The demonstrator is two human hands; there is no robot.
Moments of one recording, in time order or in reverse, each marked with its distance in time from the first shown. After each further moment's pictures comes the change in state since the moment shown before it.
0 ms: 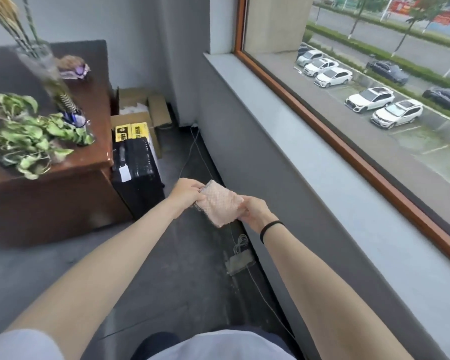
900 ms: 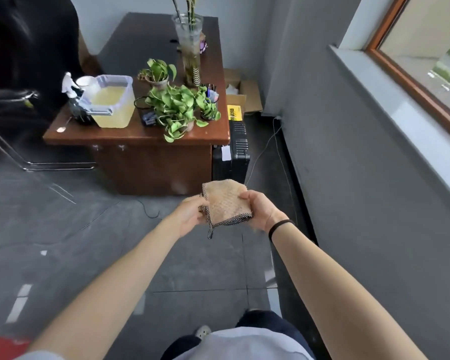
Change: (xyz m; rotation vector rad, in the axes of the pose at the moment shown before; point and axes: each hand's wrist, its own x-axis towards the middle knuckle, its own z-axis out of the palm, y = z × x) left_hand -0.088 -0.224 -0.275 -0.747 0.073 -0.281; right_hand -0.041 0.092 0.351 0.031 -0.481 0.256
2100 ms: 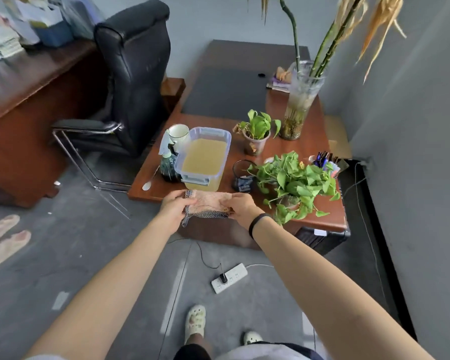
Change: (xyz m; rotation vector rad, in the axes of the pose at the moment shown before) left_hand 0.176 0.235 -0.384 -0.219 0.512 0.120; right_hand 0.377 -0.075 0.365 -0.543 0.137 -0.107
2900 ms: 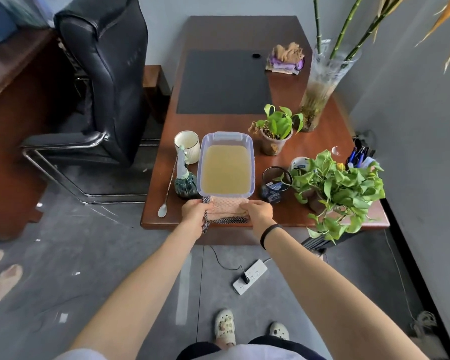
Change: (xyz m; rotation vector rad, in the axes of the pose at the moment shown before) left_hand 0.108 0.014 -0.051 0.145 0.030 -0.120; right_hand 0.064 0.018 0.088 0.111 0.437 0.042
